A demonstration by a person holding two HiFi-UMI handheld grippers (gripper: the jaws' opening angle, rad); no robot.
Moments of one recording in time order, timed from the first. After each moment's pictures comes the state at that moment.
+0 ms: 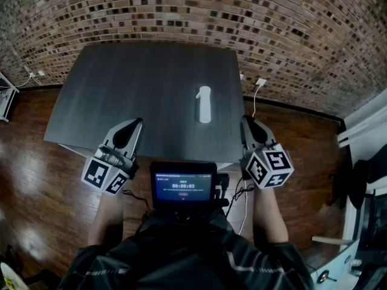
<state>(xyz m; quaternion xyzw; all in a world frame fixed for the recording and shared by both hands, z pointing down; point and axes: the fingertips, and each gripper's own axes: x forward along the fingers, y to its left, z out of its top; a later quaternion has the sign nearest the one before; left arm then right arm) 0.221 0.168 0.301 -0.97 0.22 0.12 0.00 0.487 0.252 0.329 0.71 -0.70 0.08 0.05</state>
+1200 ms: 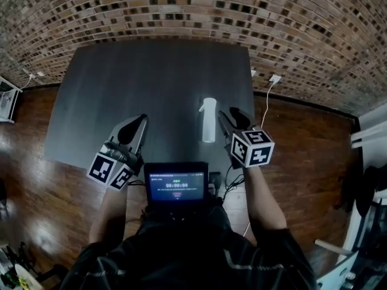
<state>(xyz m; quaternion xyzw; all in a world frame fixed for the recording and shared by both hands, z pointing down) 0.321 0.020 0.347 -0.97 0.24 0.07 -0.03 0.552 0.057 0.453 0.65 -0.72 0.21 0.09</state>
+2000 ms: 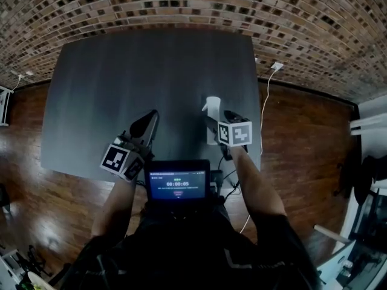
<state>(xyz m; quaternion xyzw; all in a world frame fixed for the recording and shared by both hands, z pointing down) 0.360 -0.064 0.417 -0.97 0.23 0.03 -0.10 0.551 -0.004 0.623 0.62 -0.65 0.40 0.20</state>
